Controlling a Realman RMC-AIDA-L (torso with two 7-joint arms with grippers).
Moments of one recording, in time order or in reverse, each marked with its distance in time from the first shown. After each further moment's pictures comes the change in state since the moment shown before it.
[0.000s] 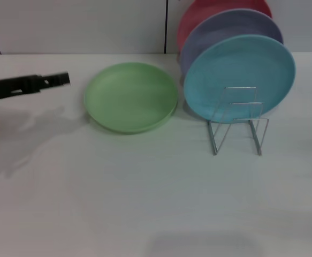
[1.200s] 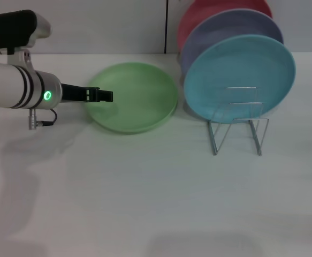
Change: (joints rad) left arm -0.471 -0.062 0.231 0.344 0.787 0.393 -0.643; right arm -0.004 -0.002 -0.002 -0.006 -0.003 -0.037 -0.001
